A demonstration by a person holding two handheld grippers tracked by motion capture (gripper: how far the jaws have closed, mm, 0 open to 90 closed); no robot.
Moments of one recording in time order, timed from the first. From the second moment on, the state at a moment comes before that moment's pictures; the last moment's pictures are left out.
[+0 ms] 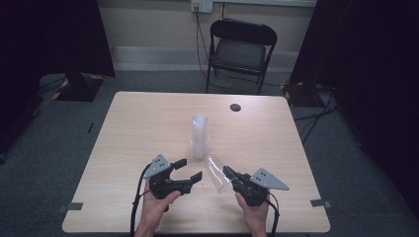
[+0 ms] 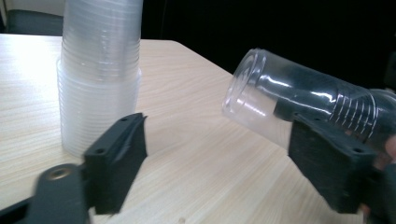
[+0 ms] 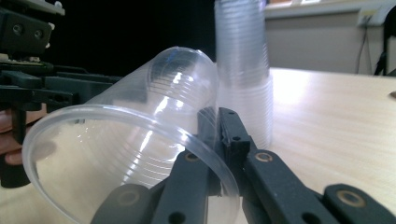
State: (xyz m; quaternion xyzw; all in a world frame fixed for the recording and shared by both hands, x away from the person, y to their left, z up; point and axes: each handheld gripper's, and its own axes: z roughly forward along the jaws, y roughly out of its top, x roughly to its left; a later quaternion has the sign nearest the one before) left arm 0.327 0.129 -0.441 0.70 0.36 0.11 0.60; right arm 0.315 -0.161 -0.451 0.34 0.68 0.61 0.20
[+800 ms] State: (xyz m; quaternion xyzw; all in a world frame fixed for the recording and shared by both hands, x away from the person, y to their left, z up) left arm 0.318 0.115 -0.444 0.79 0.24 0.18 0.53; right arm 0.337 -0.151 -0.433 0.37 0.77 0.51 0.10
